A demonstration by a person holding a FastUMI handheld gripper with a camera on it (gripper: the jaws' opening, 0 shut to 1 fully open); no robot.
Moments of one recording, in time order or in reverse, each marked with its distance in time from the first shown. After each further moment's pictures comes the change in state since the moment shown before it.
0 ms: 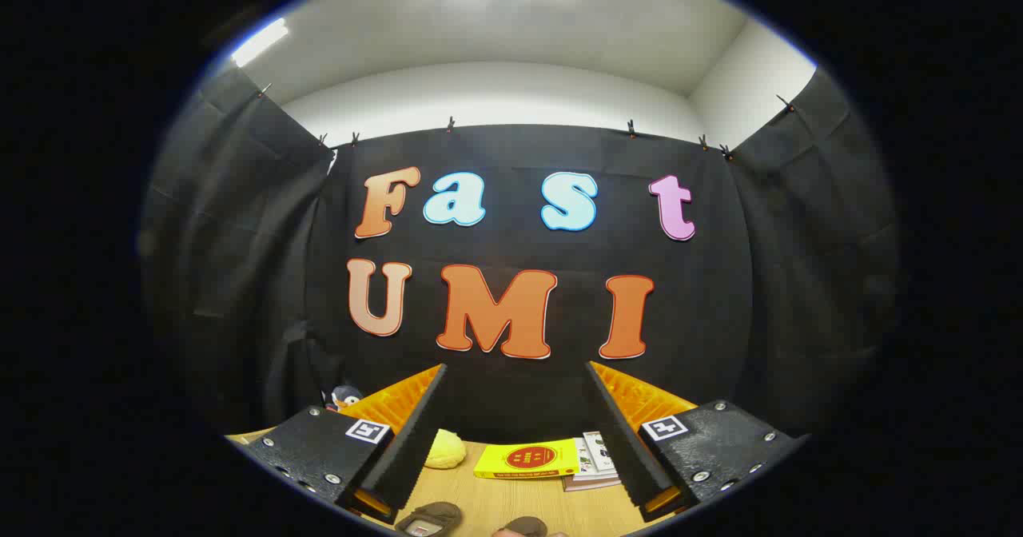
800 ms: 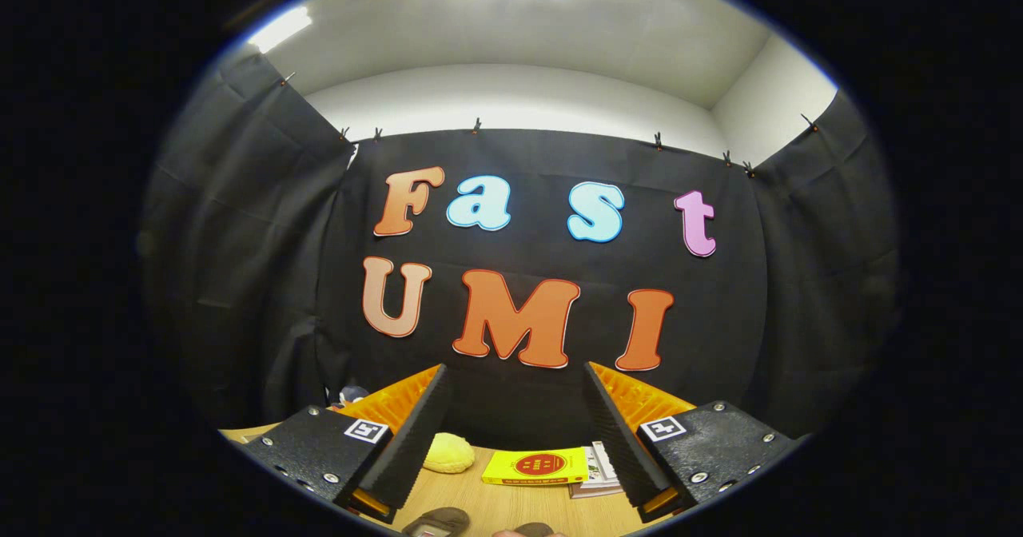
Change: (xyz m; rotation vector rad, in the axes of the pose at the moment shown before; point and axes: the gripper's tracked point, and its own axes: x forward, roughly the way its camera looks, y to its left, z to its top) arm 0.009 0.043 0.007 -0.028 -0.005 0.046
